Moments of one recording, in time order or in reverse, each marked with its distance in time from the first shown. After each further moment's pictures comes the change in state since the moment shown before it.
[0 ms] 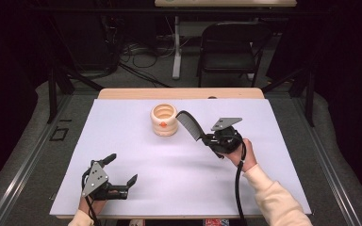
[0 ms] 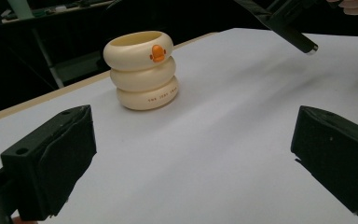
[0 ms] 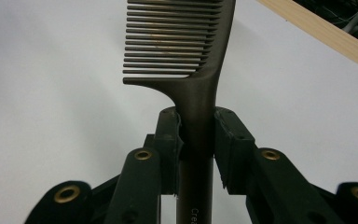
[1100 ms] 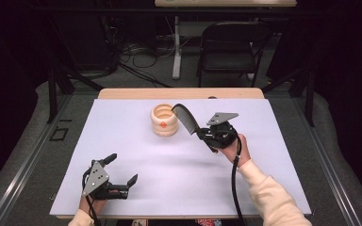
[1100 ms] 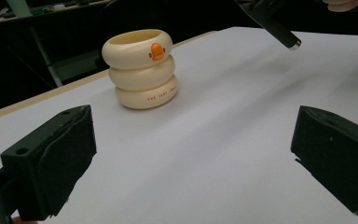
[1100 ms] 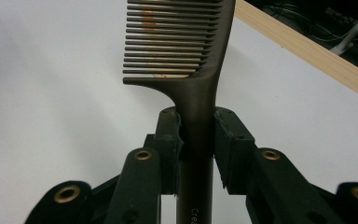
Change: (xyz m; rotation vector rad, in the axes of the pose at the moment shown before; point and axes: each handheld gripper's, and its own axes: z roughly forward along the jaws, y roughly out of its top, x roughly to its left) left arm 0.001 -0.001 0.002 0.004 -0.003 -0.006; right arm -0.001 0.017 0.009 -0.064 -0.002 0.008
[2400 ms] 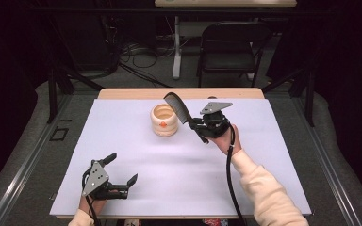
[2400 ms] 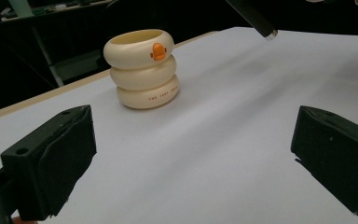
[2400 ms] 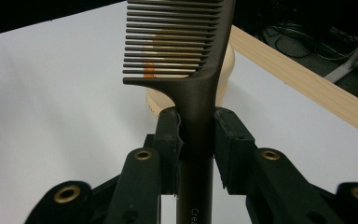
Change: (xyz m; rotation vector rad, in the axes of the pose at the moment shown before) left arm 0.000 0.000 0.000 0.000 0.006 -0.002; right arm -0.005 0.032 0.015 -0.070 0.030 0.015
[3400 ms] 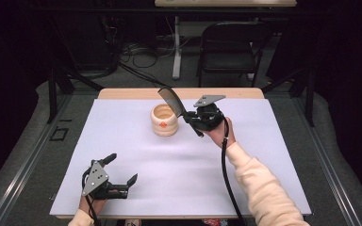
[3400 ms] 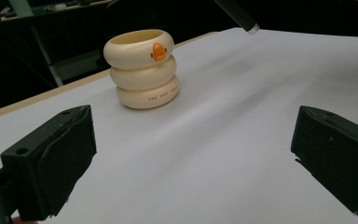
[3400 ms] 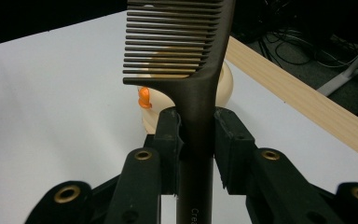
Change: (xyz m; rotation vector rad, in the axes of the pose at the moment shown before) left arm 0.001 0.000 0.000 -0.001 -0.001 -0.001; right arm -0.004 0.022 0.014 -0.005 0.003 -0.014
